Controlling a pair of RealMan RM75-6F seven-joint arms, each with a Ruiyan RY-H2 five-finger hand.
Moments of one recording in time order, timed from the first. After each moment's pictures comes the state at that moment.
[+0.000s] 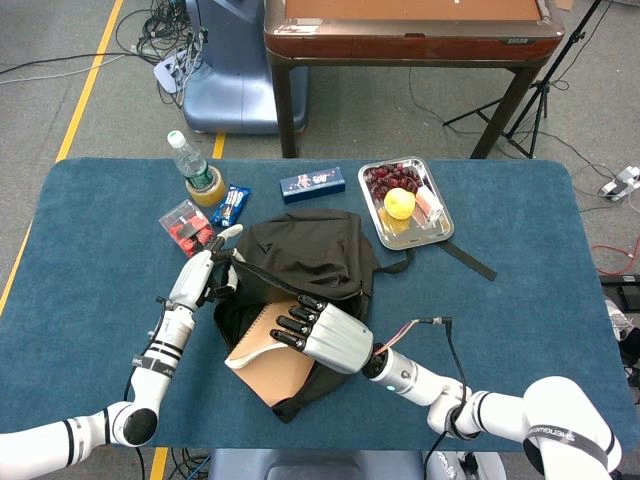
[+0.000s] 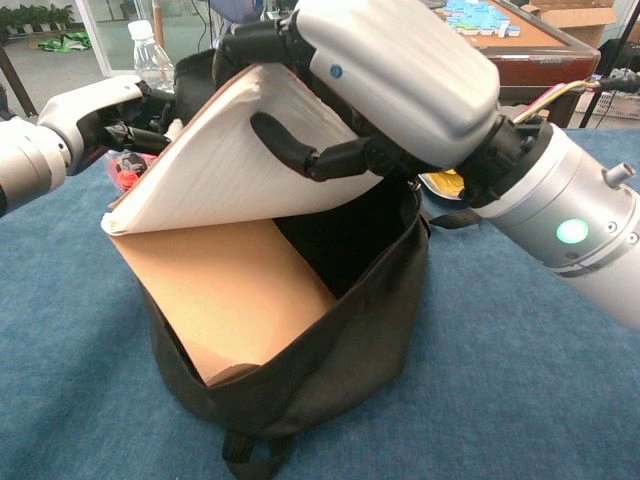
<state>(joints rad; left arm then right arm) -0.65 -1.55 -0.35 -1.59 1.02 1.04 -0.14 0.85 -1.81 0.08 -1.12 -1.93 1.60 -0.08</state>
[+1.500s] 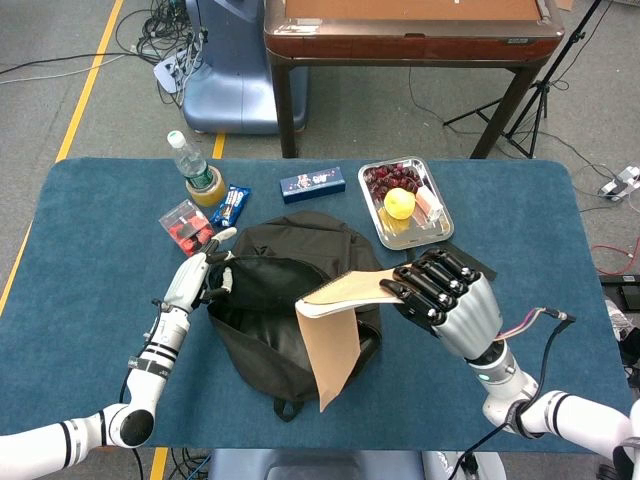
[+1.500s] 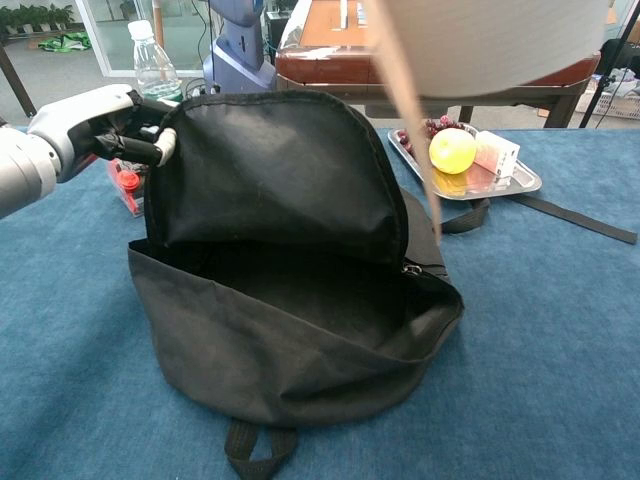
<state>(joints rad) -0.64 -1.54 -0.33 -1.58 1.02 1.04 -0.13 0.67 -1.47 0.24 -1.38 -1.94 1.90 -0.12</state>
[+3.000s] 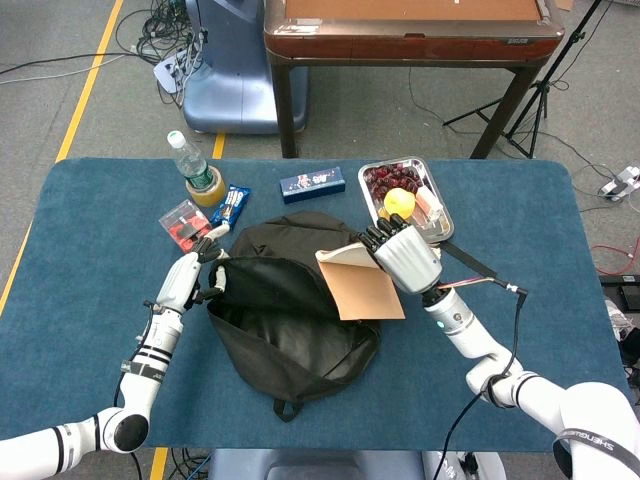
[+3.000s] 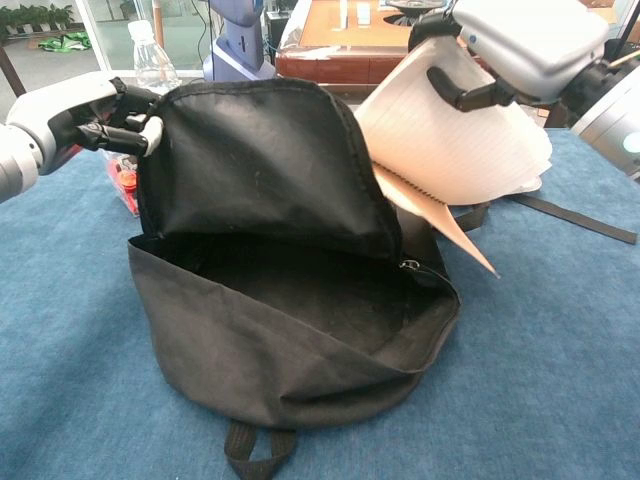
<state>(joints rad) -0.61 -1.52 -0.33 -1.61 1.05 1.08 -0.14 0.77 -1.71 0.17 -0.89 -1.69 1.44 -0.11</state>
